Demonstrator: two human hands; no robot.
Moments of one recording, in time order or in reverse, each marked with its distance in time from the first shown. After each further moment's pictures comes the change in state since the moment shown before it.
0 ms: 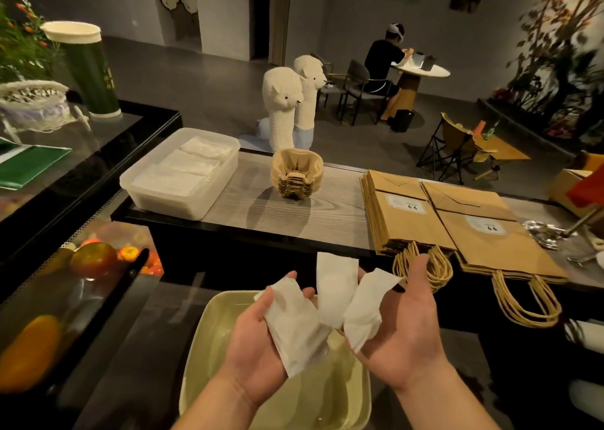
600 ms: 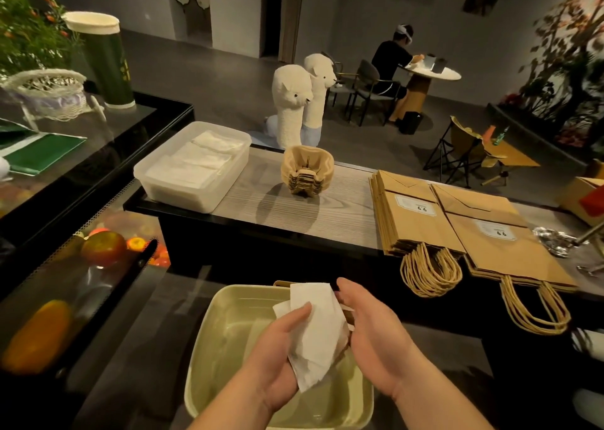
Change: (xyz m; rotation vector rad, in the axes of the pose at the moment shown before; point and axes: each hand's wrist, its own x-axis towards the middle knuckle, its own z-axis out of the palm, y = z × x) left_hand -0.011 -0.015 0.003 0.301 0.226 -0.115; right_hand 0.020 0.028 -0.016 -0.680 0.209 0.039
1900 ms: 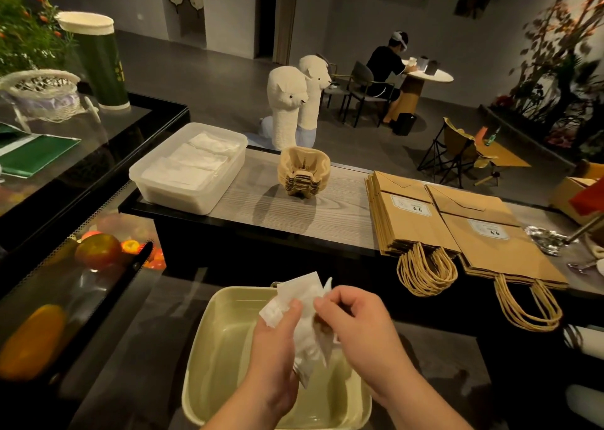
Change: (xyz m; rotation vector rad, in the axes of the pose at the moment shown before) left_hand -0.001 -0.013 0.006 0.009 0.146 0.398; right_hand -0.019 -0.005 0.021 -0.517 0.111 -0.369
